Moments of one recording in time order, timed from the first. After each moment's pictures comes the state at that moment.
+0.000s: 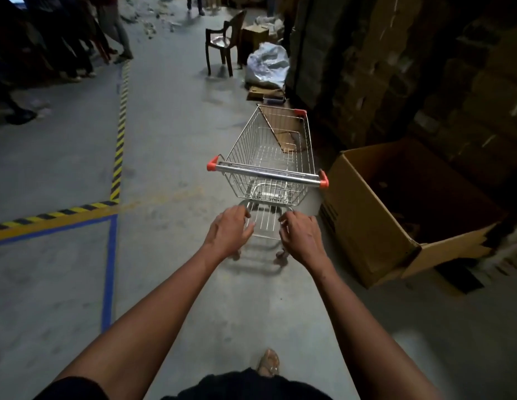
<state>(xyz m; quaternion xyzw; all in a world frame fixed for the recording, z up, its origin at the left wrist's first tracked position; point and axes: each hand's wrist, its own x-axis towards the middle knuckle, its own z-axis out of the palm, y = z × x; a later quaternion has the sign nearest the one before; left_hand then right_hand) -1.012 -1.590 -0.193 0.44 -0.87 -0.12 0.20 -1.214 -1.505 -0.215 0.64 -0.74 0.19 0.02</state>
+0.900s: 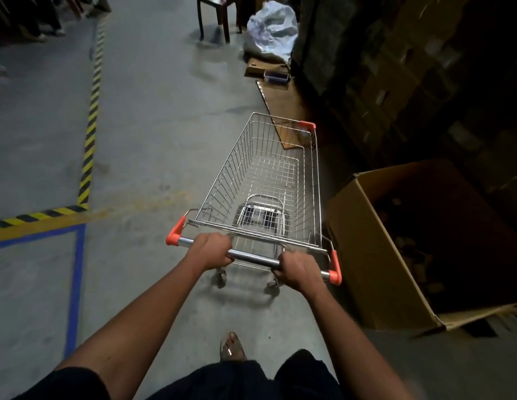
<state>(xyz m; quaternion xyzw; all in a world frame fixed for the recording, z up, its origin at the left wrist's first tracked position) -1.138 -1.914 -0.268 0.40 -0.90 -0.03 -0.17 -1.365 -1.785 -0.275 0.65 -0.74 -0.06 -0.16</state>
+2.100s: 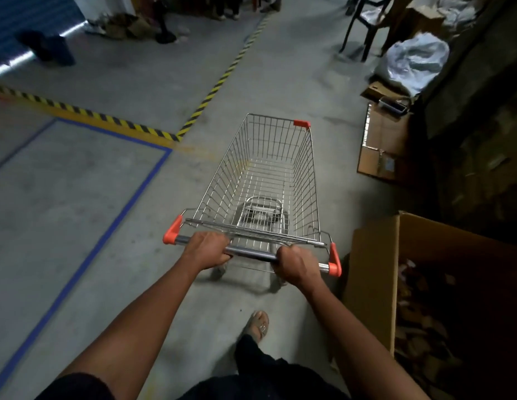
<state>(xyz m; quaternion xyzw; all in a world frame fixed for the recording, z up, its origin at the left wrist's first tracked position) -1.242 -1.653 -0.265 0.66 -0.74 -0.05 -0.11 -1.500 -1.684 -0.256 0.84 -0.52 -0.06 -0.11</state>
